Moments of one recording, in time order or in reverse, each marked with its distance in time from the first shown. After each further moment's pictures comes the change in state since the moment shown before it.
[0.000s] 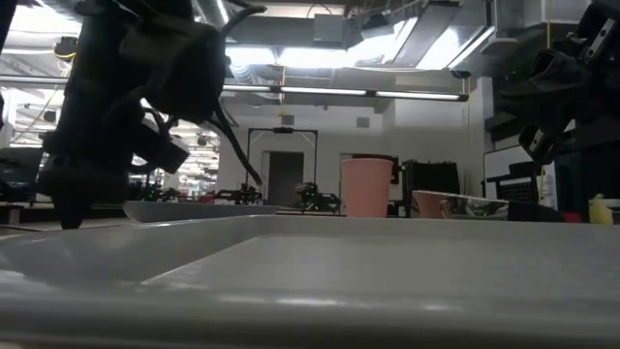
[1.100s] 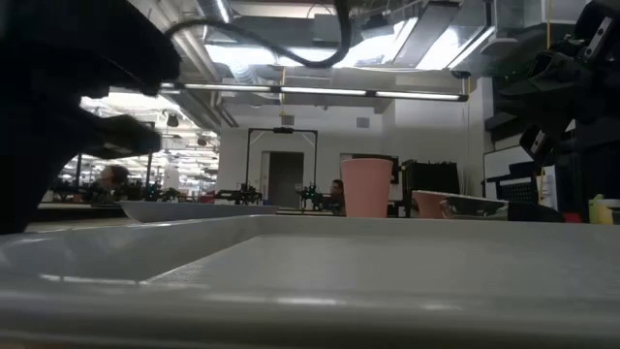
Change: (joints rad) left arm -0.253 0.001 0.075 0.424 0.134 0.671; right arm 0.000 0.000 0.000 0.001 0.000 0.052
